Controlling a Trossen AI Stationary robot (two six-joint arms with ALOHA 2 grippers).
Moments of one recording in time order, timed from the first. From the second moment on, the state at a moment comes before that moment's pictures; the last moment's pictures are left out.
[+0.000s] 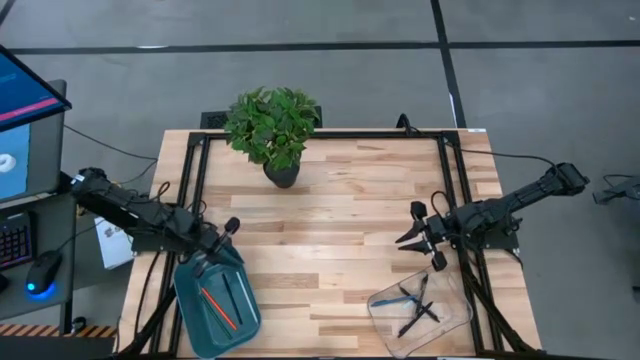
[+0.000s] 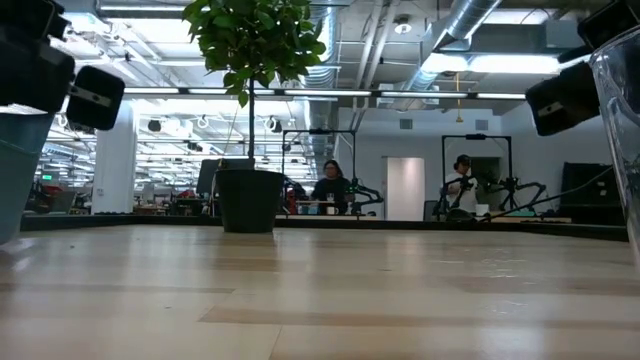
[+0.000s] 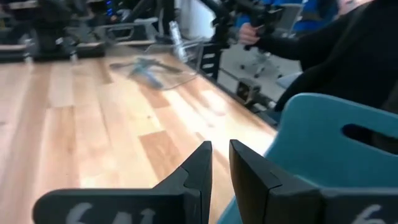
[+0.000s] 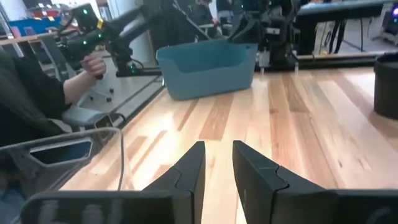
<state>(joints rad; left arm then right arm) -0.39 0.31 0.01 0.14 0.15 -0.07 0.38 0.40 0.01 0.27 0.06 0.09</state>
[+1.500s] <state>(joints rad) -0.17 0.31 0.01 0.16 -0.18 -0.02 0.38 0.40 0.00 0.23 0.19 -0.01</state>
